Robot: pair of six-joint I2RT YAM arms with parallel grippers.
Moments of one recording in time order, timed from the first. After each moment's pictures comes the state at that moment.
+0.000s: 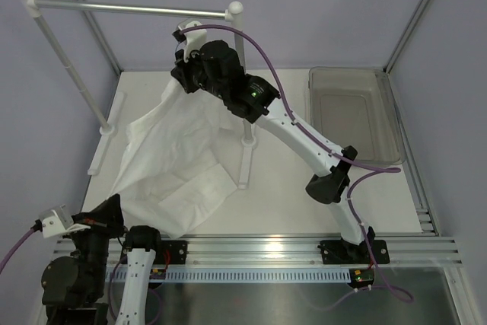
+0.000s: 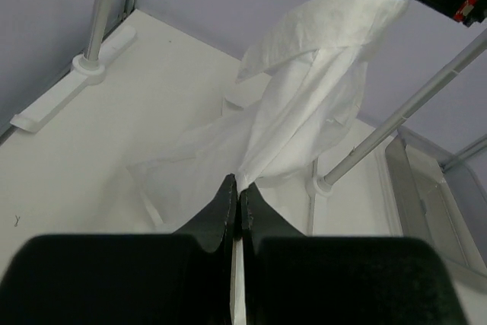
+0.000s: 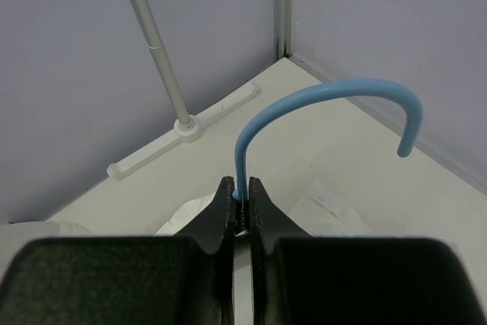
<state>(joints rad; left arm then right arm) 0.01 0.01 1.15 -1.12 -0.13 -0.45 0.97 2.16 2.57 -0.52 0.09 0.08</state>
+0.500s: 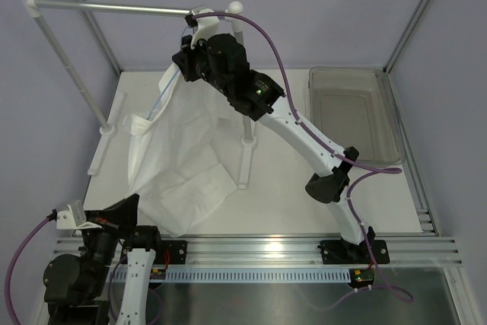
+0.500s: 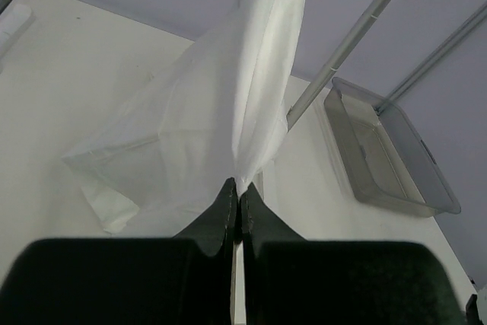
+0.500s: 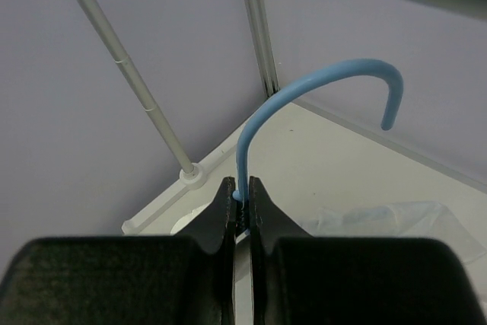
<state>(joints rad) 0.02 0.01 1.11 -1.08 0.15 -0.47 0.96 2.18 2.65 -0.46 0.20 0.20</state>
